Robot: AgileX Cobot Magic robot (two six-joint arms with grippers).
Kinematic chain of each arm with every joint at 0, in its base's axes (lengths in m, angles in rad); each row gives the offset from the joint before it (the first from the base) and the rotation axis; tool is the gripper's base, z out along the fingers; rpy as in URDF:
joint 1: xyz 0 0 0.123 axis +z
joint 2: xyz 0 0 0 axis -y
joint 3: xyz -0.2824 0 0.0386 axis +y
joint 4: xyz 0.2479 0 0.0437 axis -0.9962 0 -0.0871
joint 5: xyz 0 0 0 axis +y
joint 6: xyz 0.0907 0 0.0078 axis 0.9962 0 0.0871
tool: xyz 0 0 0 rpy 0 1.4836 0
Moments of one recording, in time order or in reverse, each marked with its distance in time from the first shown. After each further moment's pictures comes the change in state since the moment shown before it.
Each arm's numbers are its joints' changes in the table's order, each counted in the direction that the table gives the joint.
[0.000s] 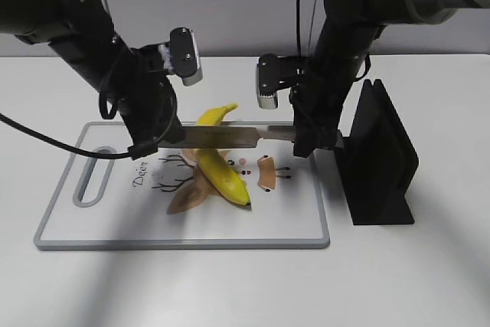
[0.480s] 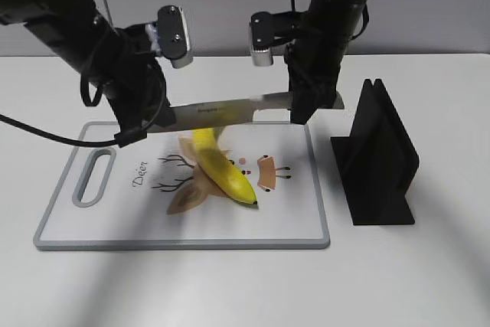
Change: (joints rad) left arm 0.000 0.117 0.020 -0.047 -0.005 -0.023; right arm 0.003 -0.022 -0.257 0.004 0.234 0.012
